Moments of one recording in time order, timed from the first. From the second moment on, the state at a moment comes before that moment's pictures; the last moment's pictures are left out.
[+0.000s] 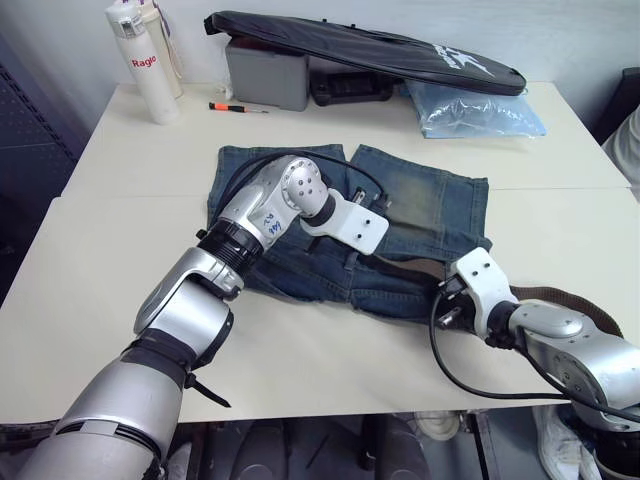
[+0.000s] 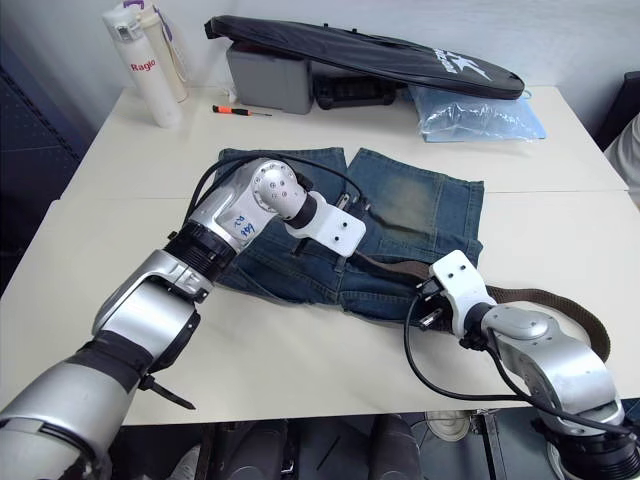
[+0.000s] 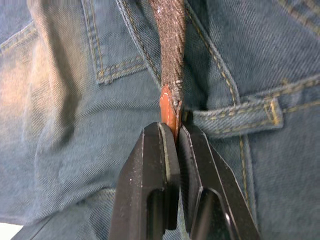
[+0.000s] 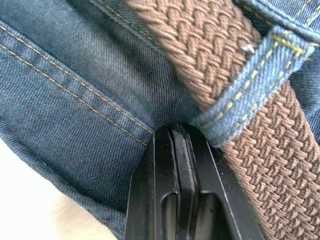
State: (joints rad) left arm -1.22 0.28 -0.53 0.65 0.43 -0.17 -1.18; right arm -0.15 -0.73 -0.05 -0.56 0.45 1.12 0.38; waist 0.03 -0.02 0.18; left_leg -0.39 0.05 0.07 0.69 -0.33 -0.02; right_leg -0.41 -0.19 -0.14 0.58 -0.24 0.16
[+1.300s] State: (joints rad) left arm -0.83 0.67 -0.15 0.01 -0.27 0.68 -1.40; right arm -0.25 -1.08 0.23 -0.54 0.26 0.74 0.80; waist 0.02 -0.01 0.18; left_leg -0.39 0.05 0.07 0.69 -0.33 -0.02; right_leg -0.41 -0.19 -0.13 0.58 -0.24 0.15
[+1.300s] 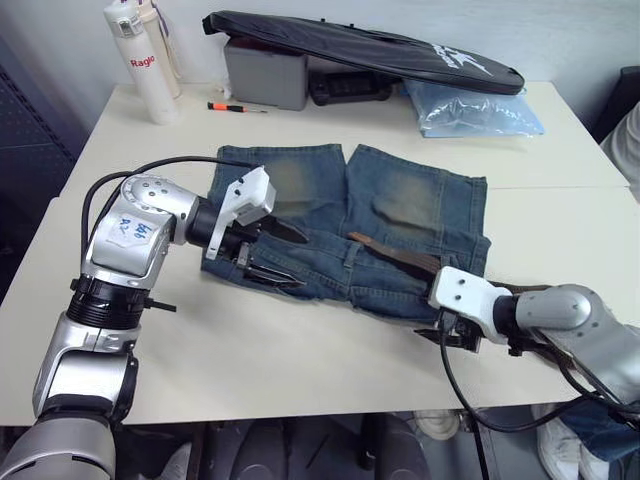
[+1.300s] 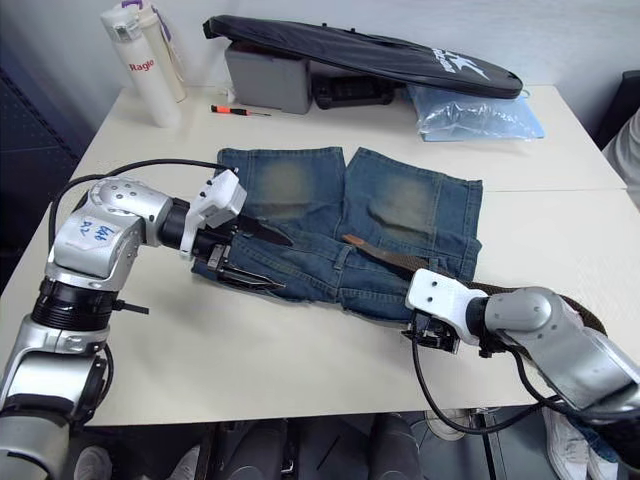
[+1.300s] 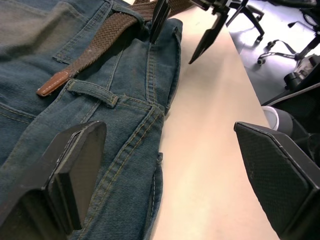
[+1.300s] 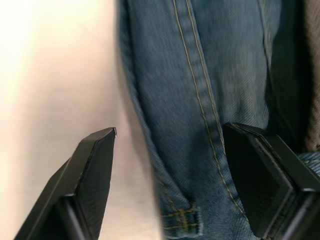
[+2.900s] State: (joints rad) left arm -0.80 0.59 -0.17 0.01 -0.33 0.67 -1.15; right arm -0.10 -0.78 -0.40 -0.46 1.38 0.91 0.17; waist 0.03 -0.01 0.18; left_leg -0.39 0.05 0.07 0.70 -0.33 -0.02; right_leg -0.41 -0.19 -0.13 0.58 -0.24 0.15
